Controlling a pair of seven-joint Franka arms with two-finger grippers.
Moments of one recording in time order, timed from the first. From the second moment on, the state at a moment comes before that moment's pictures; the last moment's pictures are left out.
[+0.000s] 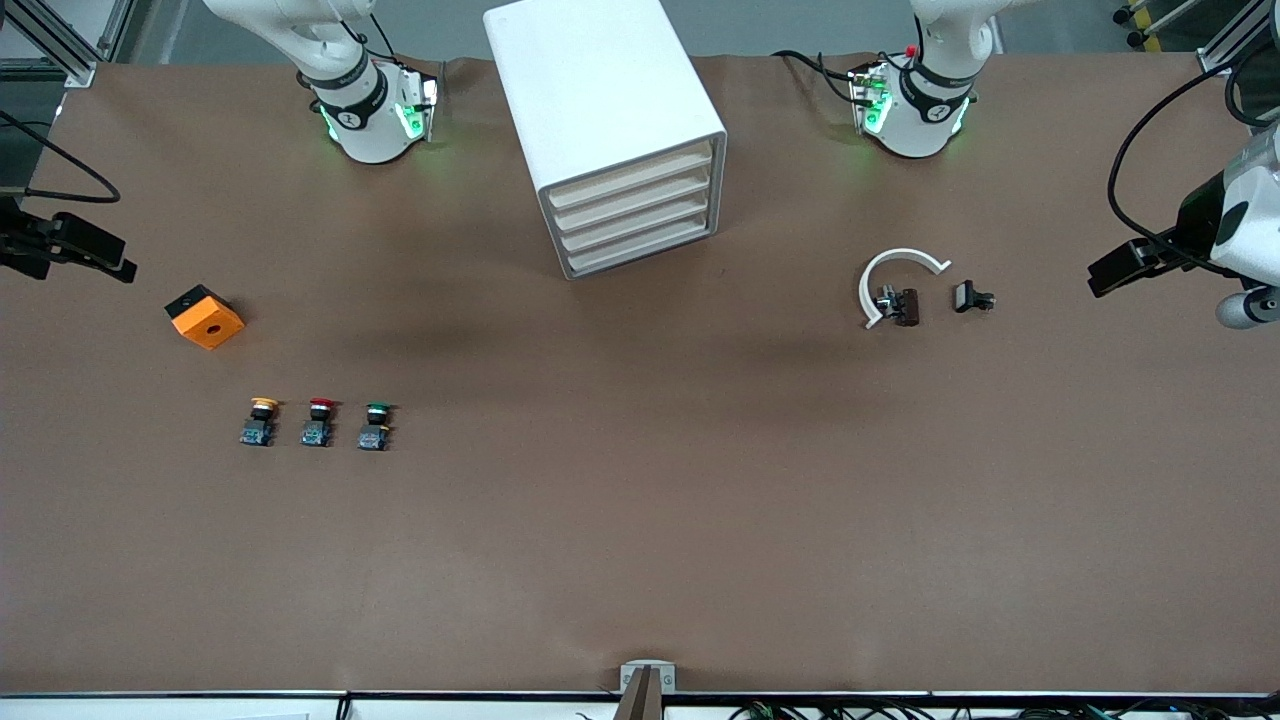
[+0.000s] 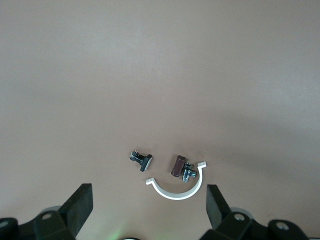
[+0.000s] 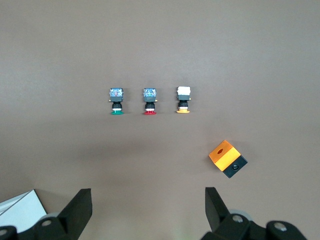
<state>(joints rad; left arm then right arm) 0.27 0.07 -0.36 -1.51 0.11 1.50 -0.35 0.00 0.02 -0.09 -1.54 0.01 1.52 -0.03</state>
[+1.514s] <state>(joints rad) -0.03 -0.16 -0.02 -1.72 0.03 1.57 -0.15 0.00 0.02 -0.08 -1.54 0.01 1.52 -0.03</state>
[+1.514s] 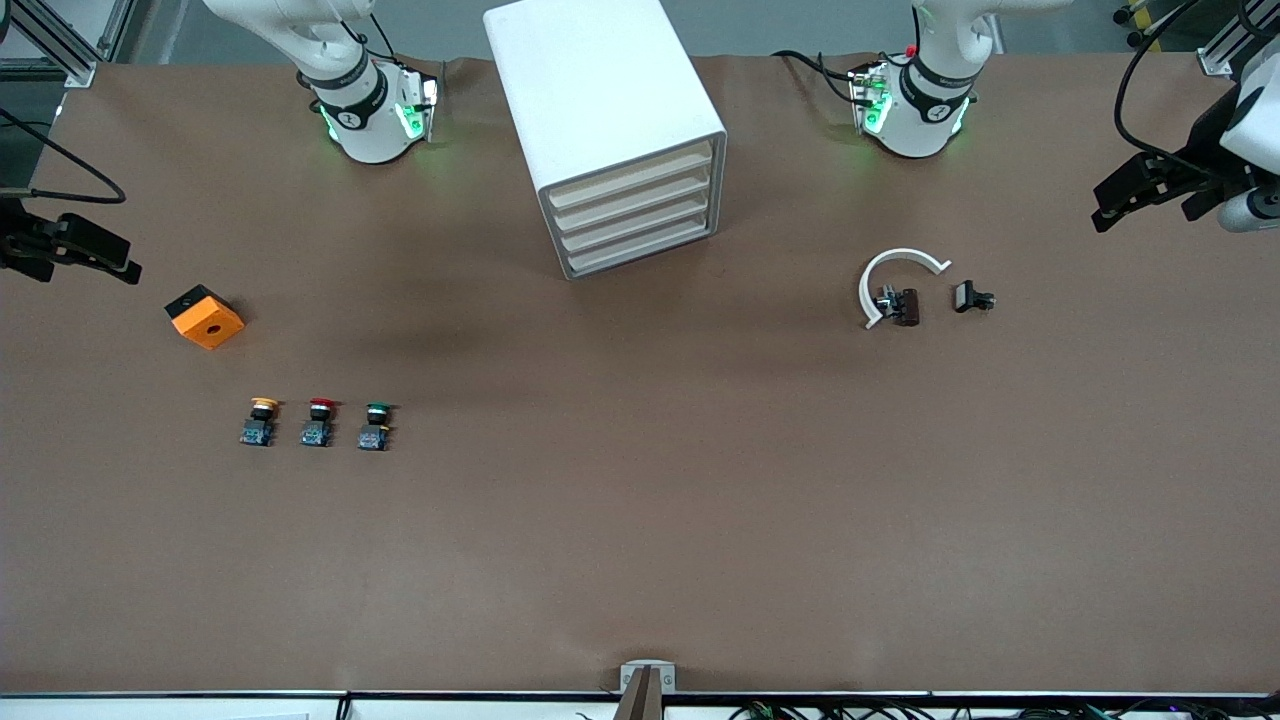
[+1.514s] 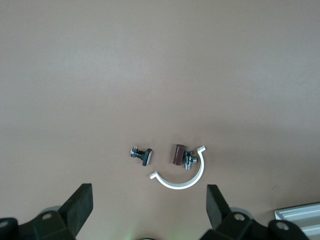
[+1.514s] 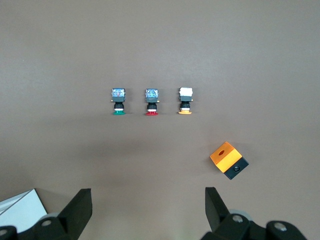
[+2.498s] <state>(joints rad) -0.03 -0.11 -0.02 -1.68 0.03 1.58 -0.15 0.01 0.02 -0.07 -1.54 0.01 1.52 -0.03</state>
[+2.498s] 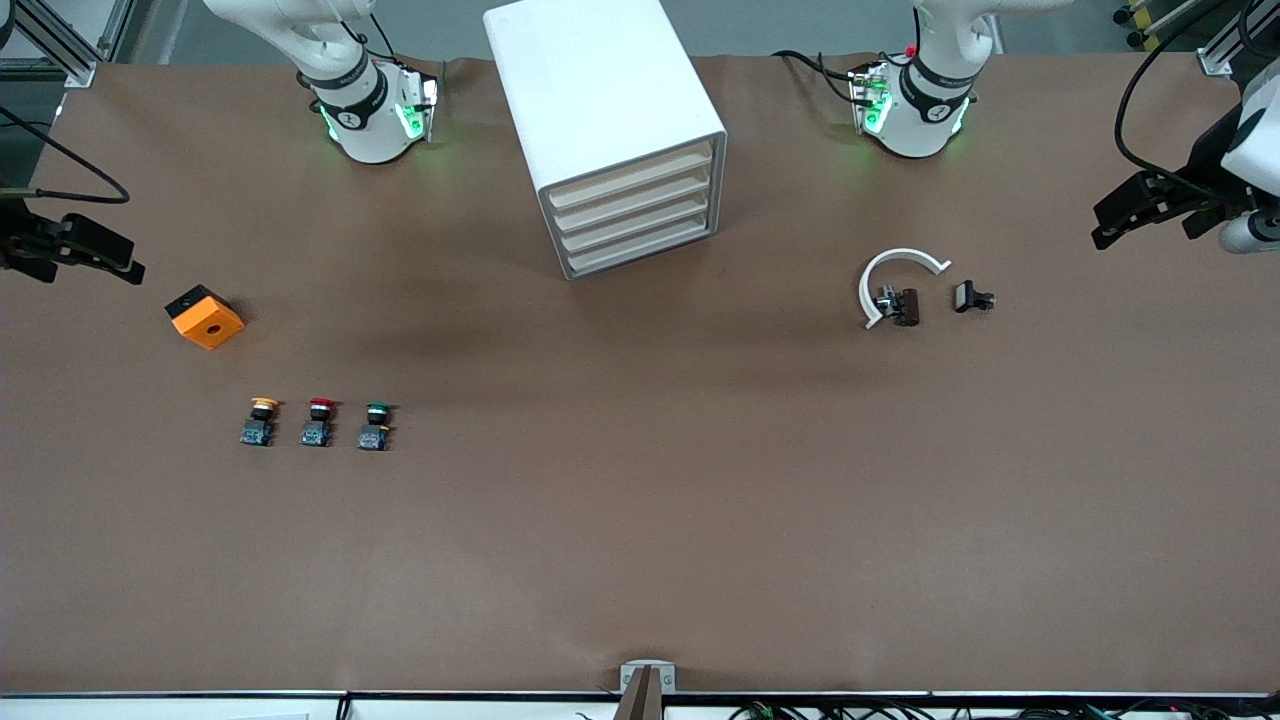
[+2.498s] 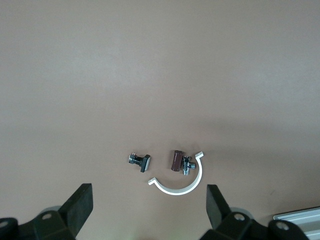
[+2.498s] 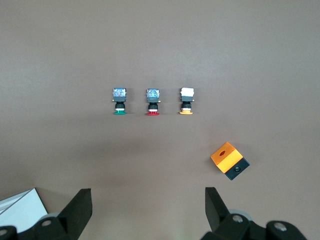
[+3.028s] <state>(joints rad) -0.03 -0.10 -0.02 -1.65 0.03 1.57 -0.15 0.01 0.02 -0.07 -1.54 0.01 1.52 -0.03</state>
